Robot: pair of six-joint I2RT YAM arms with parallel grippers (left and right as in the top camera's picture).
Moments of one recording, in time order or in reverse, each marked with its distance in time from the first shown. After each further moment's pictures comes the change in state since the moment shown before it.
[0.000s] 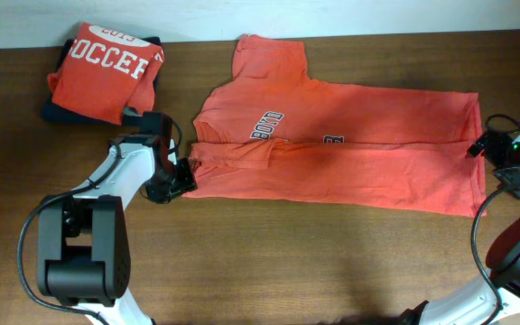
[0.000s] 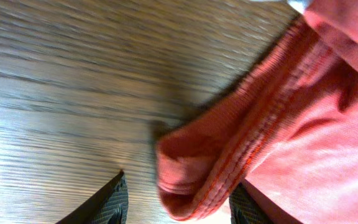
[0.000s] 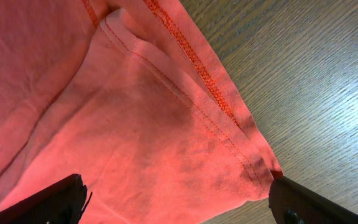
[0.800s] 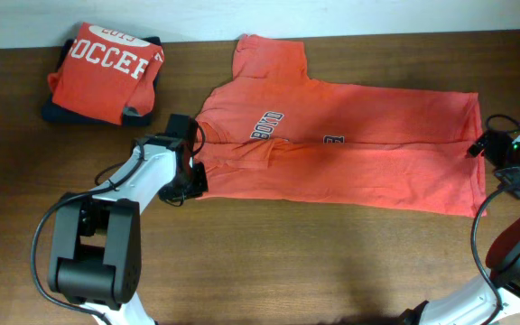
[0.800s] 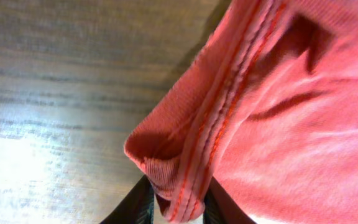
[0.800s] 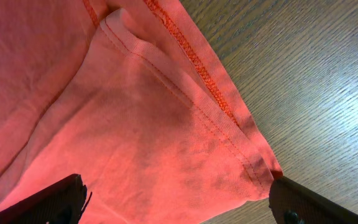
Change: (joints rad) left arm -0.123 0.000 0.000 -0.015 -0.141 0.010; right arm 0.000 0.000 0.000 0.000 0.000 0.000
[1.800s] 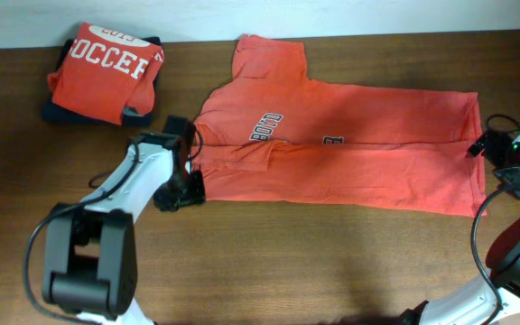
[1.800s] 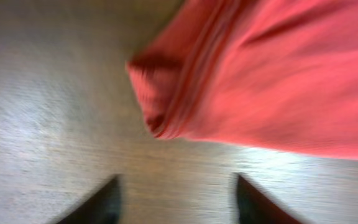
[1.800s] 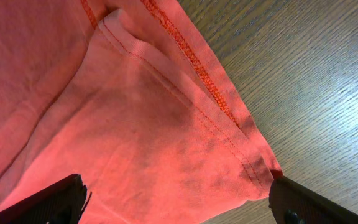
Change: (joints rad) left arm 0.001 -0.057 0.033 -0.189 0.035 0.007; right arm 0.000 0.000 0.000 0.000 0.000 0.000
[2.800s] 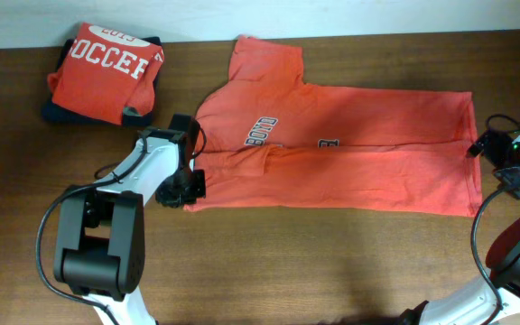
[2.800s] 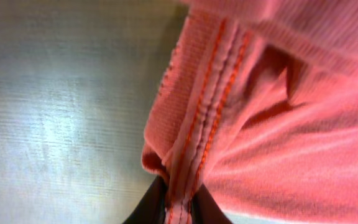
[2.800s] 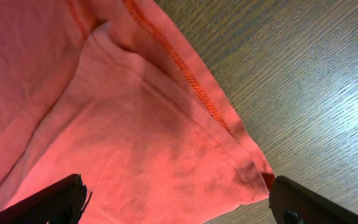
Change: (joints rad) left arm -0.003 0.108 0.035 0.005 -0.050 0.074; right arm 0.000 0.000 0.000 0.000 0.000 0.000
